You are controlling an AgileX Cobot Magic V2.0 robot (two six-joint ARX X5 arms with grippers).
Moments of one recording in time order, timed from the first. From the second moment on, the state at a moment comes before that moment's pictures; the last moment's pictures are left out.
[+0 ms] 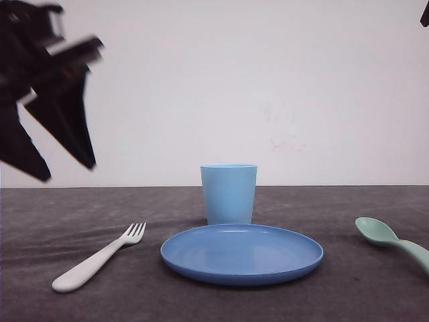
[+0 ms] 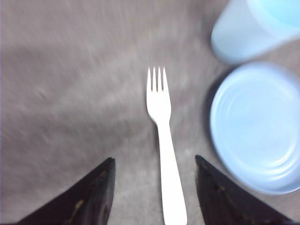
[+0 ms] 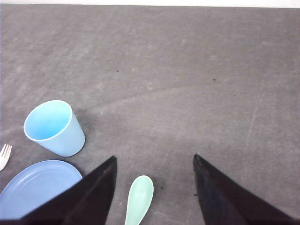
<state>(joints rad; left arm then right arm) -0.60 1.14 0.73 -0.50 -0.03 -0.42 0.13 0.74 0.85 -0.61 -0.18 0.09</state>
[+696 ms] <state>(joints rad) -0.75 1.48 0.73 -0.31 -0.21 -0.52 0.13 0.74 0.85 -0.61 -0.18 0.09</state>
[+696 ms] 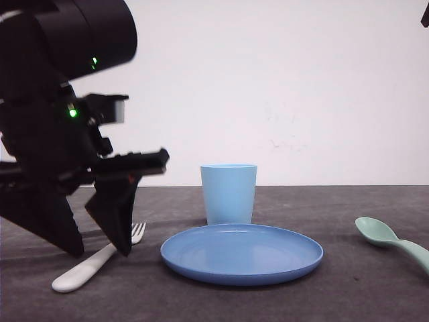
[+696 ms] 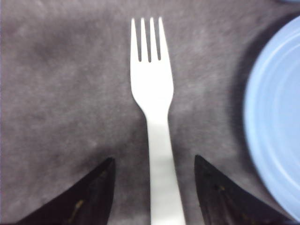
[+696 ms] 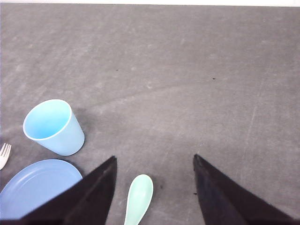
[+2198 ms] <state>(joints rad) -0.83 1.37 0.85 0.39 -0.44 -0.27 0.13 0.75 0.85 -0.61 -0.18 0.09</state>
